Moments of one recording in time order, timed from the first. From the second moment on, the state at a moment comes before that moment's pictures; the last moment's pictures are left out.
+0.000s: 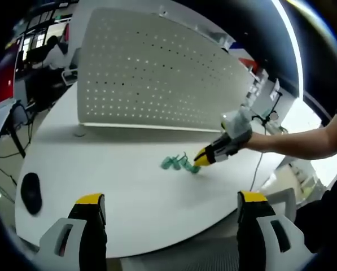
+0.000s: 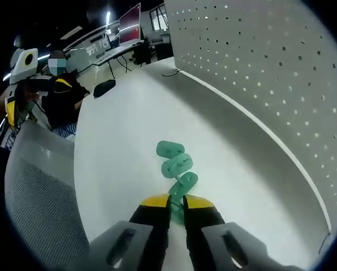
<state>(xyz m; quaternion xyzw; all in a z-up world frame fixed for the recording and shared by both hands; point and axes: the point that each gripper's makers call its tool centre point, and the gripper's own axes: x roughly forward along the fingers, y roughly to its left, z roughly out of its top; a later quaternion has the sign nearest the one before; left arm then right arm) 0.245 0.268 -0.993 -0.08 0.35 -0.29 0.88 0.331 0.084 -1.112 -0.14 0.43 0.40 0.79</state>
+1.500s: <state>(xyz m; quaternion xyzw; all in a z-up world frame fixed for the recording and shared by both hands) 0.262 0.252 -0.967 -0.06 0.32 -0.31 0.89 0.331 0.106 -1.009 0.00 0.31 0.30 0.90</state>
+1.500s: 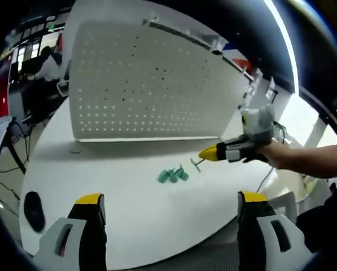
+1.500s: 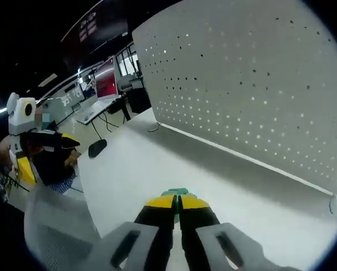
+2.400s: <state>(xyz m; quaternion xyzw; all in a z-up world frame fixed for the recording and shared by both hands) 0.274 0.224 -0.949 -0.13 0.31 -0.32 0.89 0.283 0.177 -0.903 0.17 0.18 0.30 0.92</state>
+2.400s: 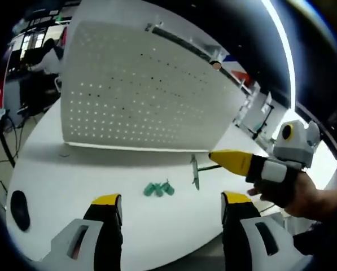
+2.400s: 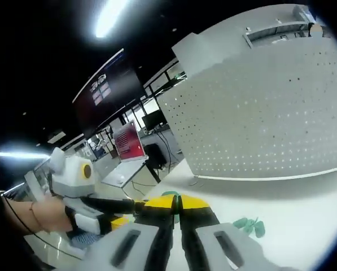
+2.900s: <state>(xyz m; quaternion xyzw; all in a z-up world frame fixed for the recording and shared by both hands) 0.269 0.210 -0.930 -0.14 0.29 -0.35 0.88 0.270 0.194 -0.880 0.19 0.13 0.30 0.93</state>
